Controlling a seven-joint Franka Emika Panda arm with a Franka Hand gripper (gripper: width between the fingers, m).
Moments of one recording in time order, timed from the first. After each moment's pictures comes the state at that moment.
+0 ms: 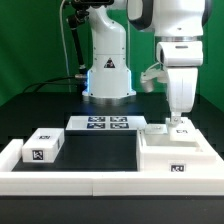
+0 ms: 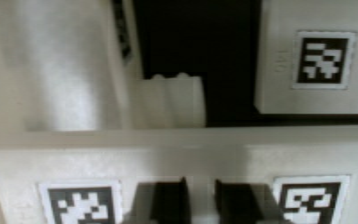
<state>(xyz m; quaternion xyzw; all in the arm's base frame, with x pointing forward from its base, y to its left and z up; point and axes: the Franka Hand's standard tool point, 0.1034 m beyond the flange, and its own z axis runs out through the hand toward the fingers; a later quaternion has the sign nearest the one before) 0.508 0.106 0.062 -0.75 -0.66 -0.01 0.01</state>
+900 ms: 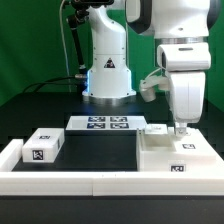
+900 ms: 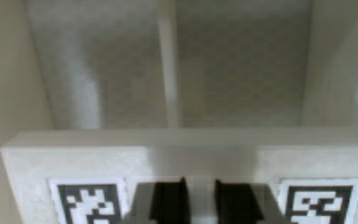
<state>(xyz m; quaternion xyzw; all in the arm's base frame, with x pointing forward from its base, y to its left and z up) 0.573 0.098 0.062 -0.75 -0.67 -0.03 0.00</state>
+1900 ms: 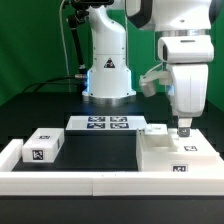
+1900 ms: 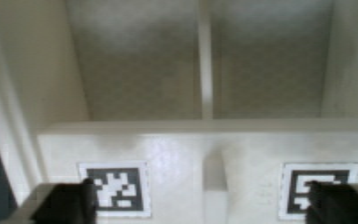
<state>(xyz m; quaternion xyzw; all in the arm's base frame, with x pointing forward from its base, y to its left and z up) 0.582 0.094 0.080 -0.74 -0.67 -0.04 -0.01</state>
